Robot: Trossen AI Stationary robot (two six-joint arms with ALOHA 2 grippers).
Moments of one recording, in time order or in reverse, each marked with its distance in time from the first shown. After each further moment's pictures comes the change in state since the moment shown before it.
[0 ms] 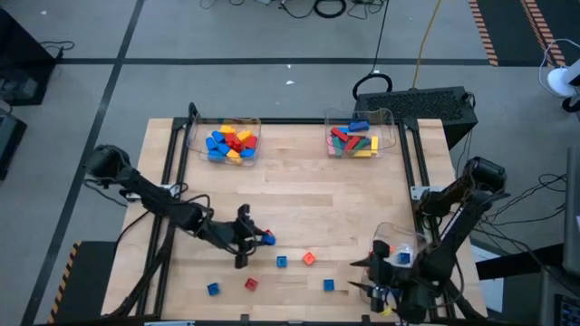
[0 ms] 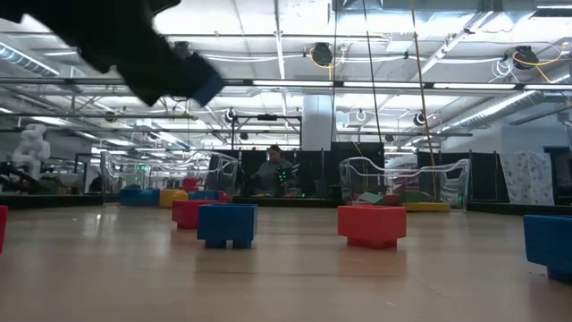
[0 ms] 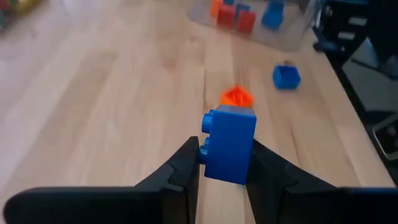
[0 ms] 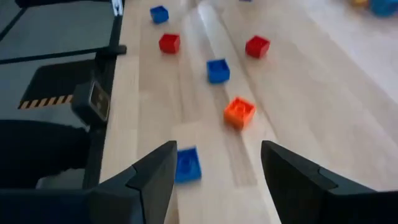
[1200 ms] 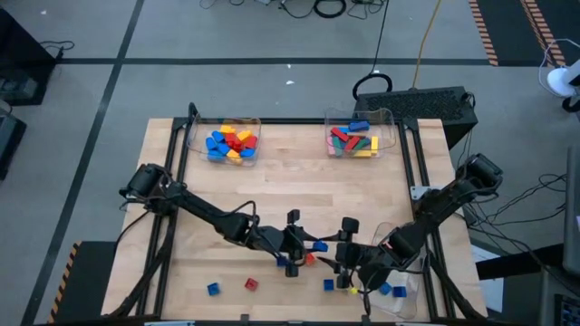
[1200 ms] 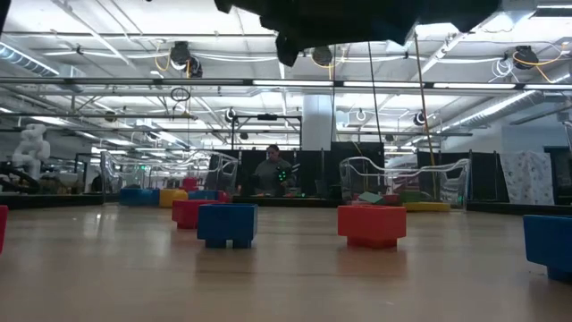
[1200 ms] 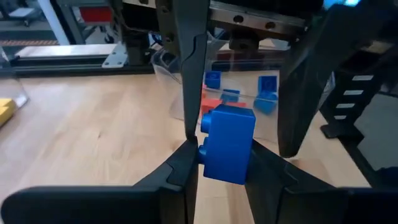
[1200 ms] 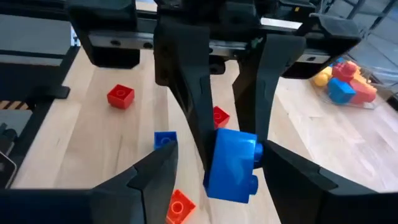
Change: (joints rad) left arm 0.119 0.468 0.525 0.171 0.051 0.287; right arm -0.326 0.001 0.001 0.329 -0.072 -0.604
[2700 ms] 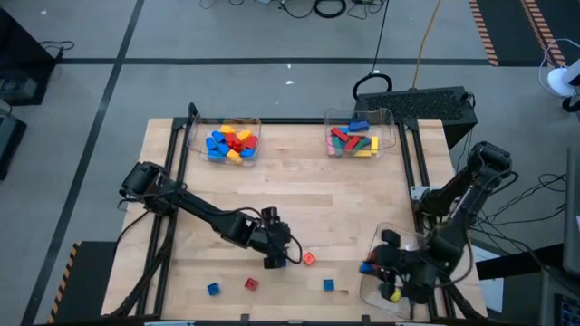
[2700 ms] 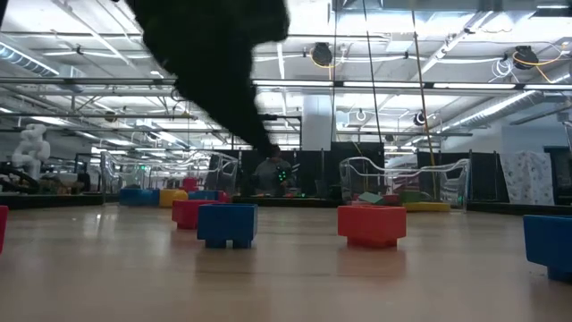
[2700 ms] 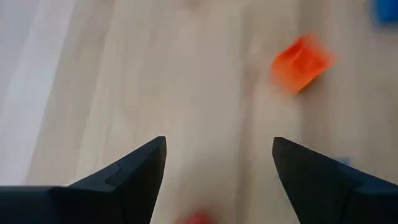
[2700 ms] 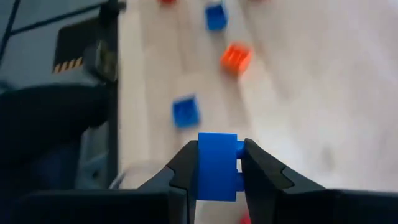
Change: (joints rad) left arm -0.008 -0.042 0.000 -0.691 -0.008 -0.239; right arm 0.273 -0.200 -0.001 -0.557 -0.227 0.712
